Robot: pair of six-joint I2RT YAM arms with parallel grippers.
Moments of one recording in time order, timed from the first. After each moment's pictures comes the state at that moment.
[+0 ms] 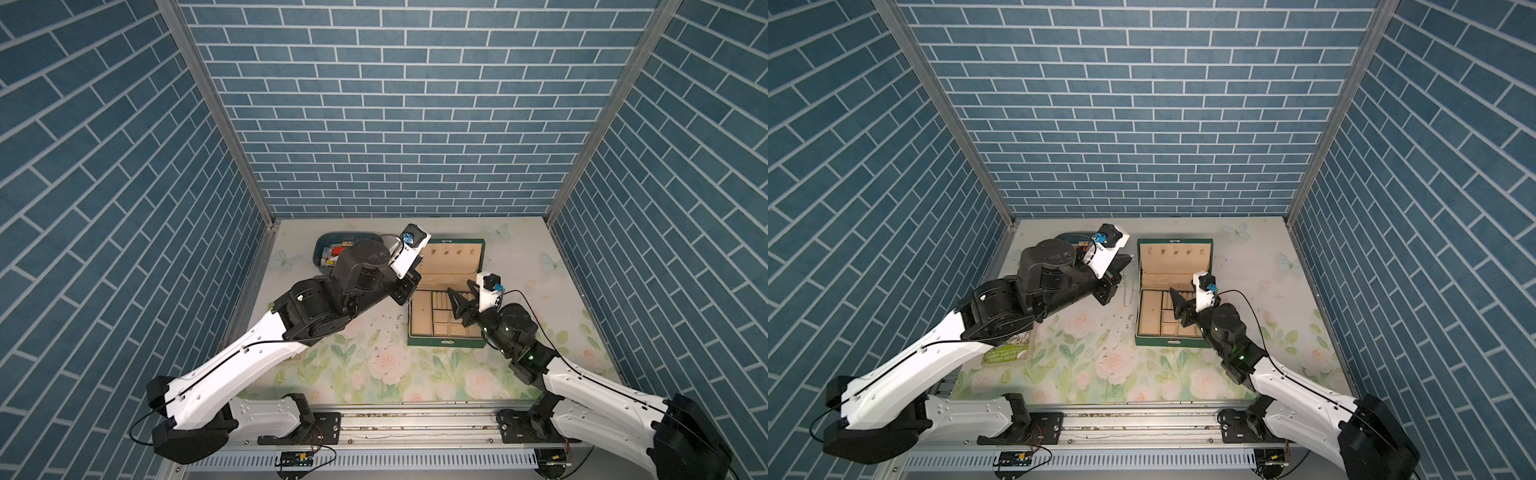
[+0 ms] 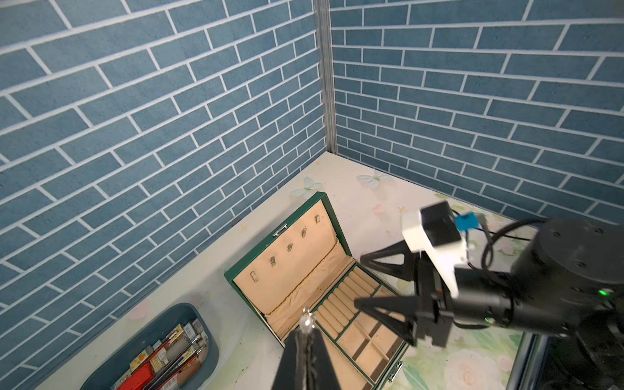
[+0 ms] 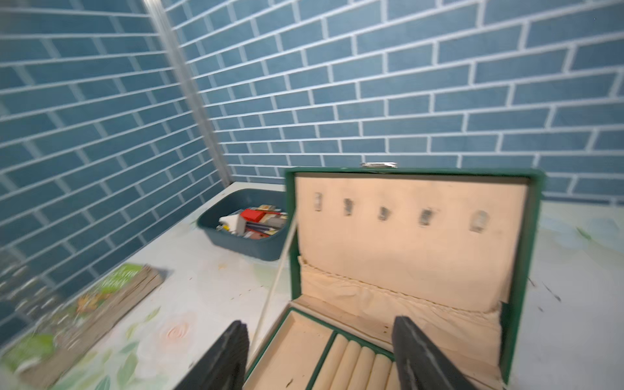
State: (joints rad) left arm -1.00 1.21 1.51 -0.64 -0.24 0.06; right arm 0.73 1.00 0.40 0.50 0.19 0.29
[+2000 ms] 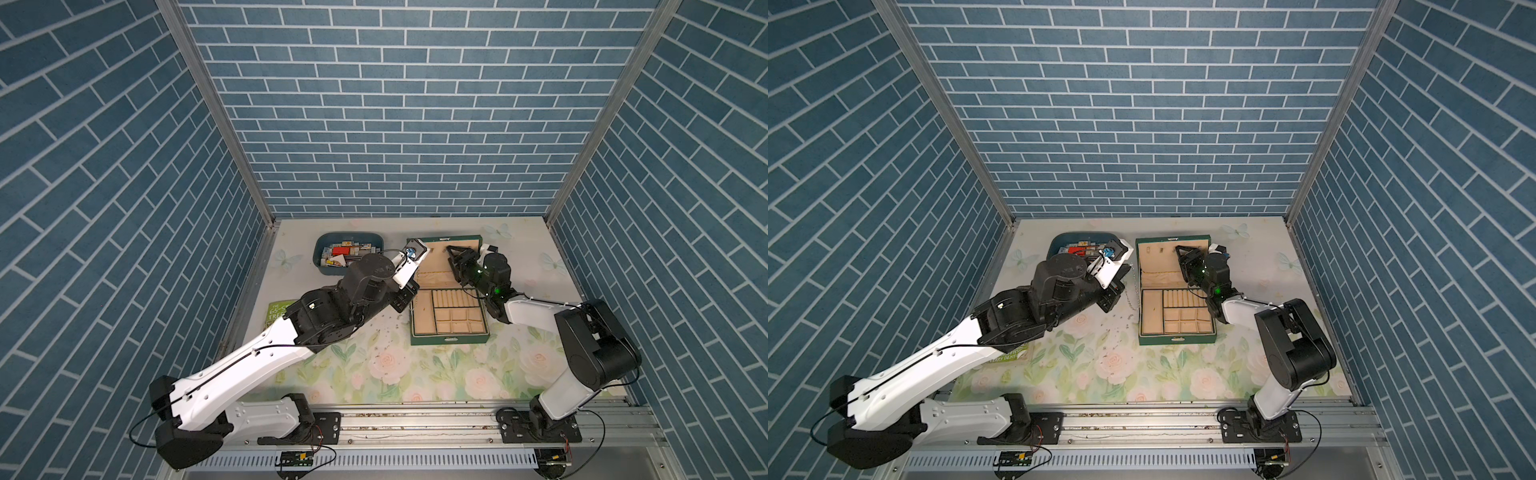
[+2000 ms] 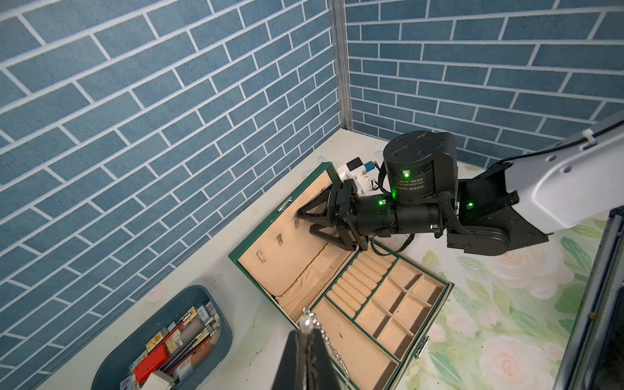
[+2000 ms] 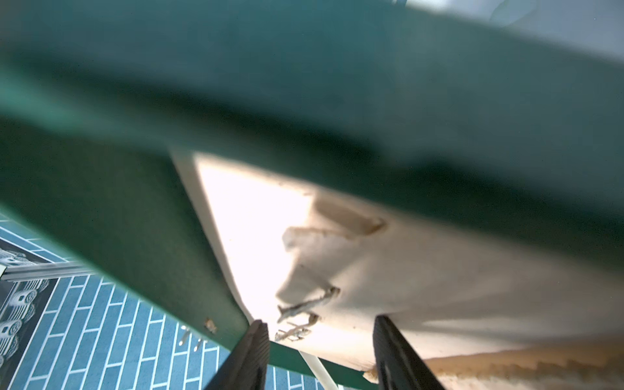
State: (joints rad) left arm -1.00 1.17 1.34 -0.55 -0.30 0.10; right arm 0.44 1.65 0.76 0.69 -0.18 1.46
